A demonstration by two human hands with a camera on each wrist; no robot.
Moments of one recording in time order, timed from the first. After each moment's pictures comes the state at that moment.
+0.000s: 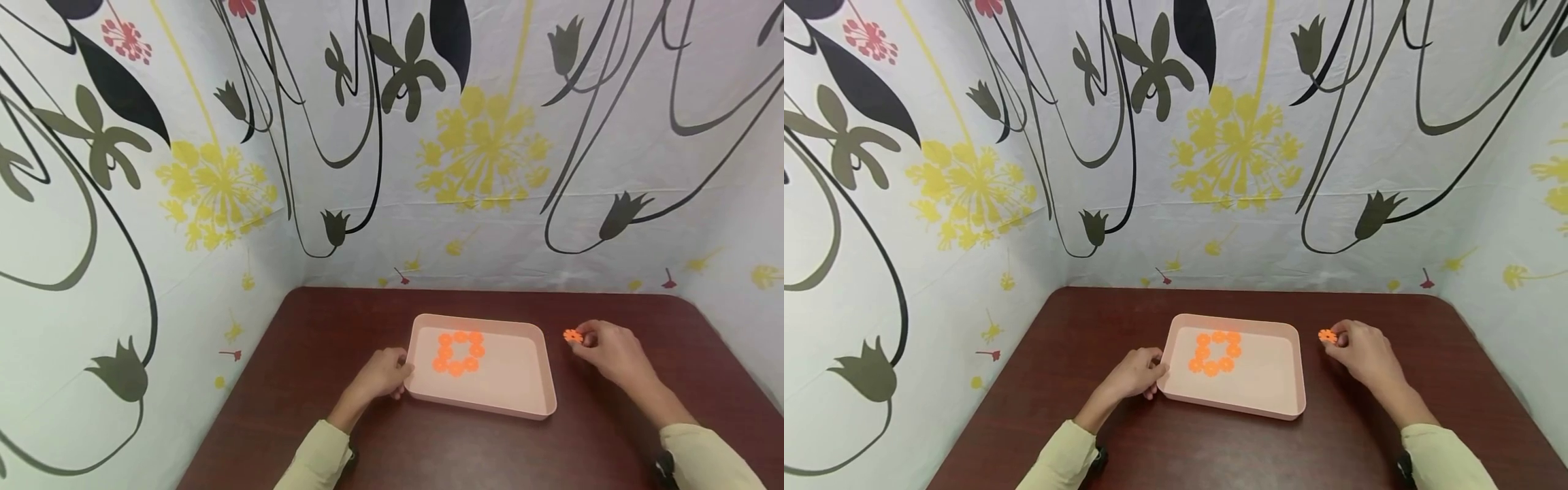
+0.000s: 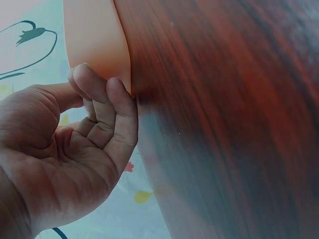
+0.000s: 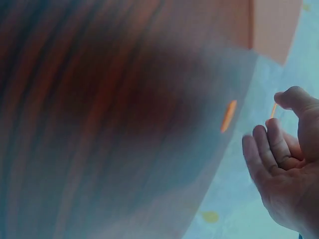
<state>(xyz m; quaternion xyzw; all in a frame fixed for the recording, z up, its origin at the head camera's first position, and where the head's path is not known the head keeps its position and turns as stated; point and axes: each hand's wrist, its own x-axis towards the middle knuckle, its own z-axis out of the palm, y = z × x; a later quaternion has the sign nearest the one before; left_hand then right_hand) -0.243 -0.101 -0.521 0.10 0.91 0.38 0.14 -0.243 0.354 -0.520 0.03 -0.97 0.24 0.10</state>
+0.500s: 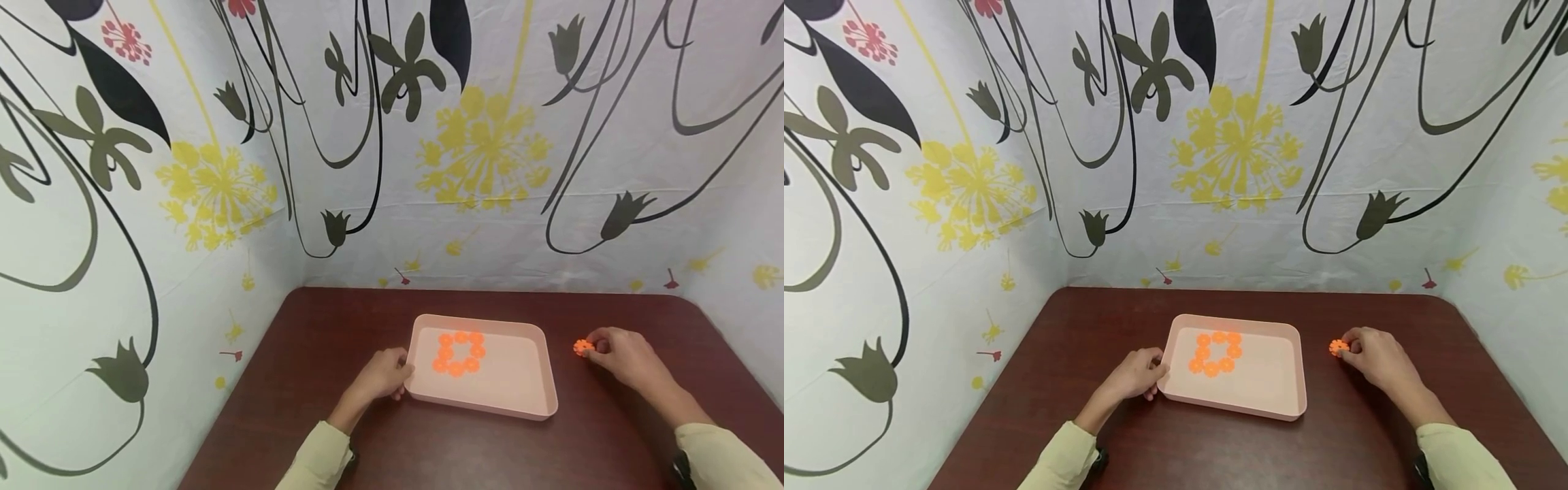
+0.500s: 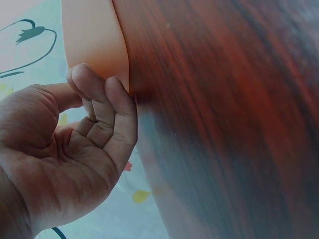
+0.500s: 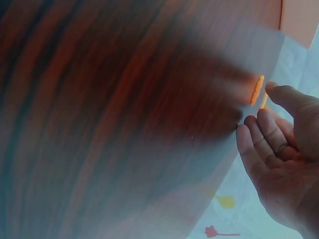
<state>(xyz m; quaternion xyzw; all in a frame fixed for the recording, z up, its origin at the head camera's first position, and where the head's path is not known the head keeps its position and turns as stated) -0.241 -0.104 -0.520 0.11 0.91 0.38 0.13 -0.245 0.381 -0.530 0.05 -0.97 0.22 0.05</state>
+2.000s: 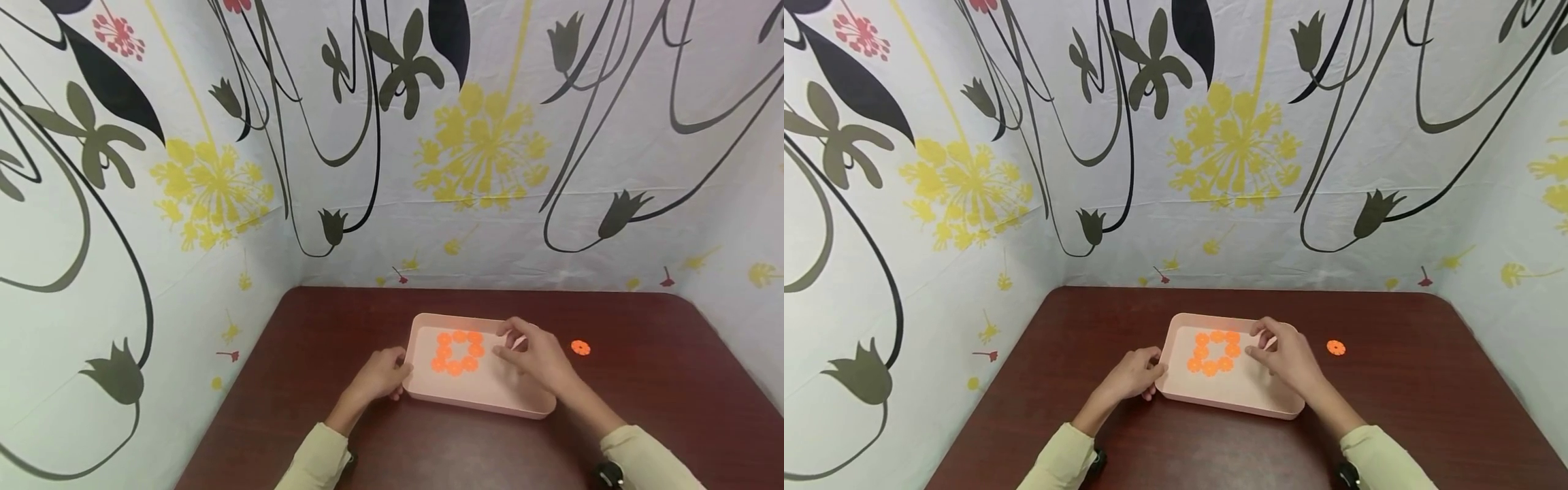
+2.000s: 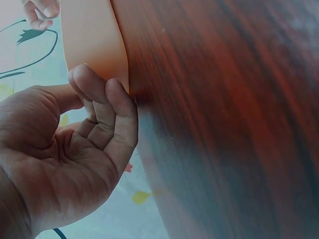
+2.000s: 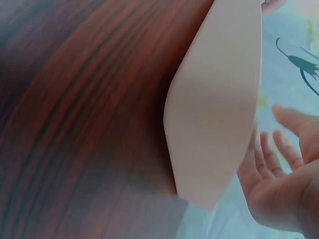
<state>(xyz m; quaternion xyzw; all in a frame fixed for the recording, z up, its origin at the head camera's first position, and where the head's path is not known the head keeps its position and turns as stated) -0.240 -0.103 -0.522 0.11 0.91 0.39 0.13 -0.225 0.229 -0.497 0.11 -0.90 0.42 0.07</state>
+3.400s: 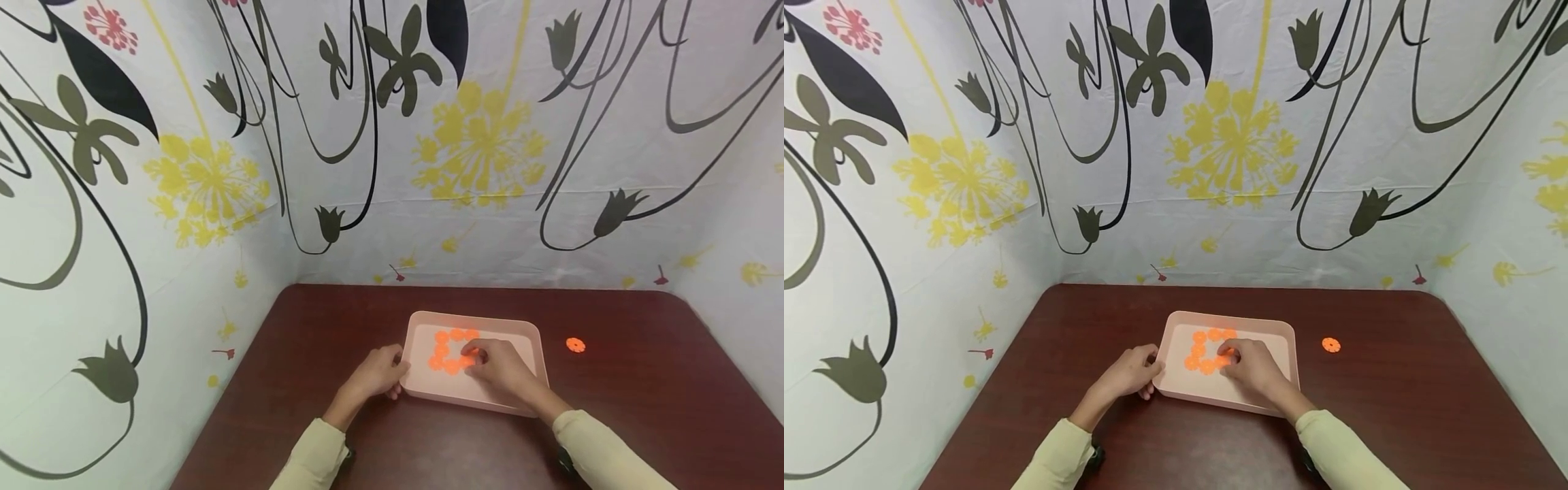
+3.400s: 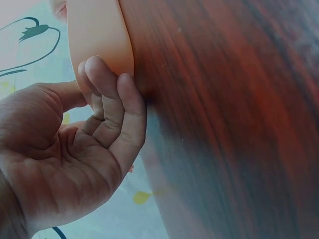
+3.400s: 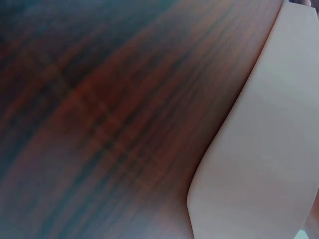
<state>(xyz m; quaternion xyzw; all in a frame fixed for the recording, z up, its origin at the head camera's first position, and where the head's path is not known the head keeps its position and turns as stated) -0.238 -0.101 -0.514 0.10 0.90 0.40 0.16 -0.239 0.184 -0.538 0.14 -0.92 0.36 0.00</state>
